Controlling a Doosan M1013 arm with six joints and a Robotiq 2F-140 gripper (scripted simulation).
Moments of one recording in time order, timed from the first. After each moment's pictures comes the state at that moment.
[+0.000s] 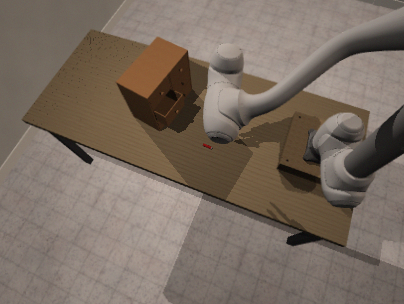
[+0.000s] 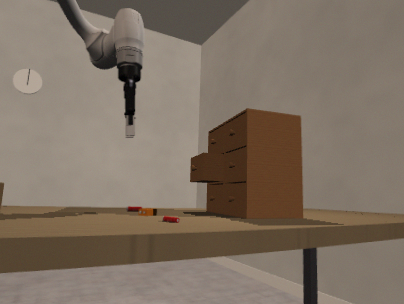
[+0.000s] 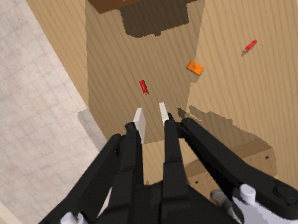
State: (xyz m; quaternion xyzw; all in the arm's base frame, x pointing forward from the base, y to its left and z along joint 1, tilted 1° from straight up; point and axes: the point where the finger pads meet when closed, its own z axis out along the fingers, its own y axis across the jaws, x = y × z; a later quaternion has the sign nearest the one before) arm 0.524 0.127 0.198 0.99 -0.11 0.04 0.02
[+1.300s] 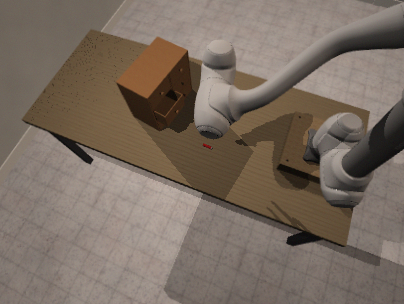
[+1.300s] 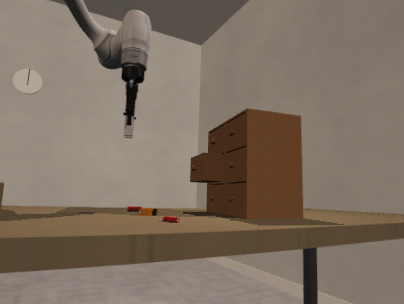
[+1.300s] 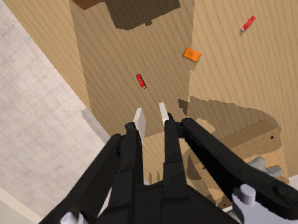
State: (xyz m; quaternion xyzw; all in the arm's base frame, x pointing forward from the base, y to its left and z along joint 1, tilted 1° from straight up) arm 0.521 0.127 0.197 0.99 -0.17 0.00 0.01
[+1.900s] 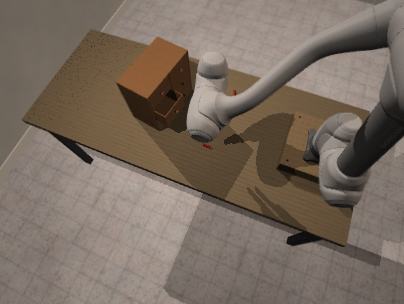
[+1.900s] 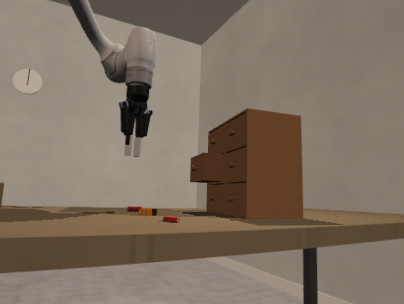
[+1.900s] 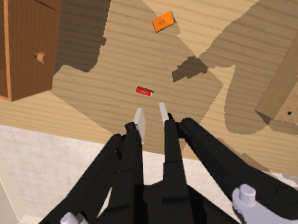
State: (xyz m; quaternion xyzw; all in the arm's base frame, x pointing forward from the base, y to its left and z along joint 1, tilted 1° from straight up) arm 0.540 0.133 0.136 0.84 -0.55 -0.01 0.00
